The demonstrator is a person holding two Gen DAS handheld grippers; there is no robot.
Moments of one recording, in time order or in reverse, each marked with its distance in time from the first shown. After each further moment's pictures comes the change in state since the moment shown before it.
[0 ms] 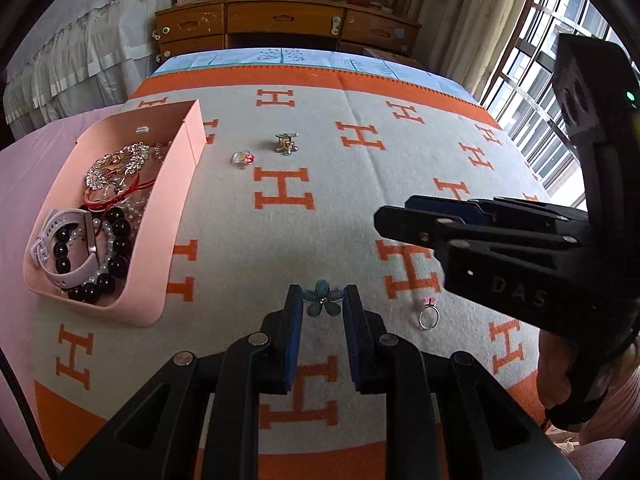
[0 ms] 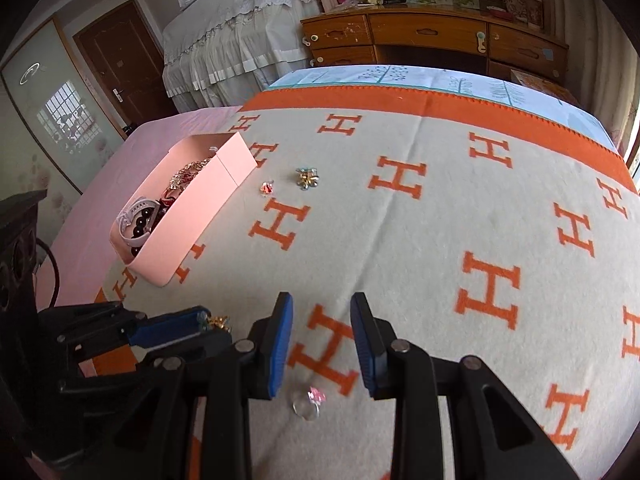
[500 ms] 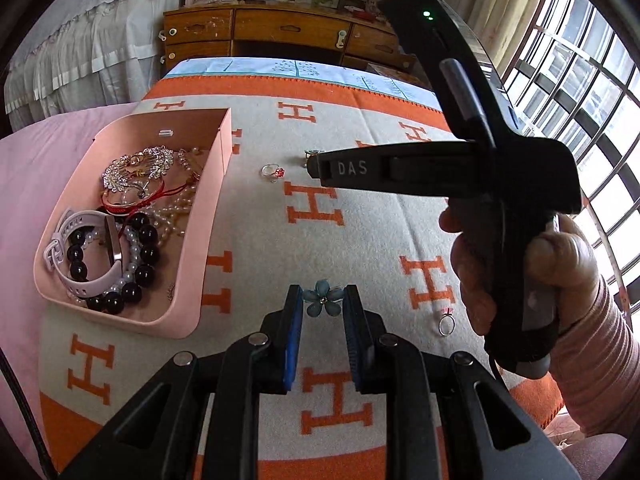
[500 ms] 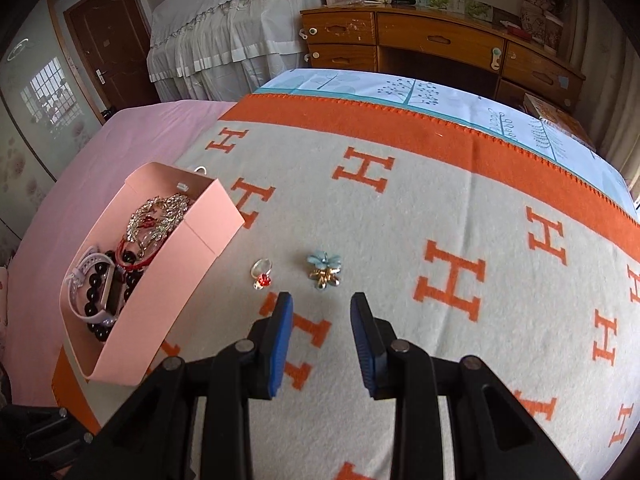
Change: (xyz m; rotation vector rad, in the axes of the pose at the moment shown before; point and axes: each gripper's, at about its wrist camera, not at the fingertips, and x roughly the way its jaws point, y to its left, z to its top) left arm -0.009 0.031 0.000 -0.033 -0.038 -0.048; right arm 0.068 0.026 0.073 -0.048 0.029 -0.107
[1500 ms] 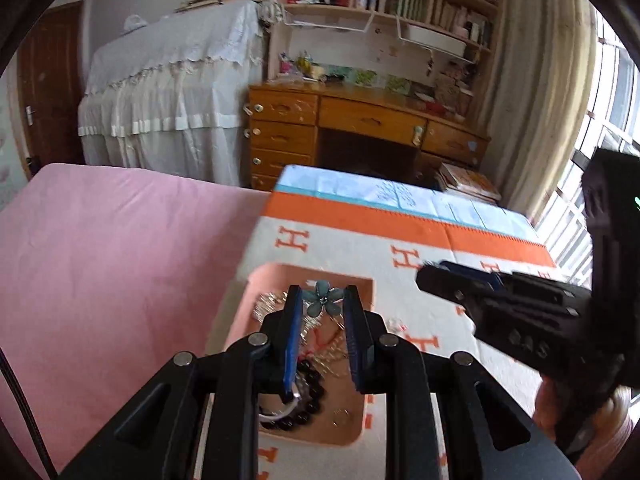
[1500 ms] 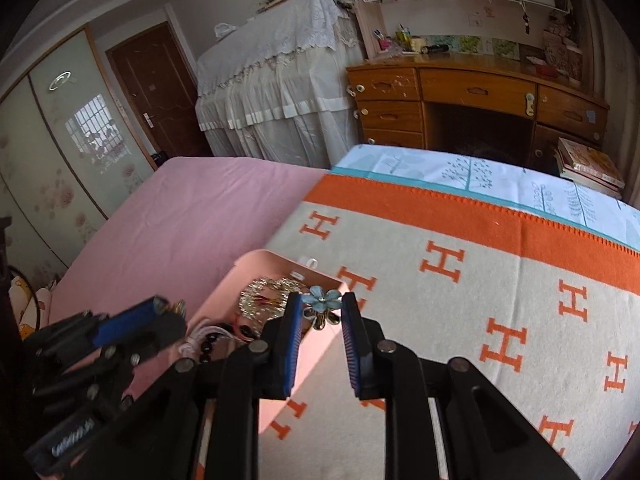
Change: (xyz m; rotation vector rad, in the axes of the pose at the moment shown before) left arm -0.100 0.080 0.078 -0.124 -0.302 0.248; right arm -0.076 0.057 0.035 -0.010 -0.207 0.201
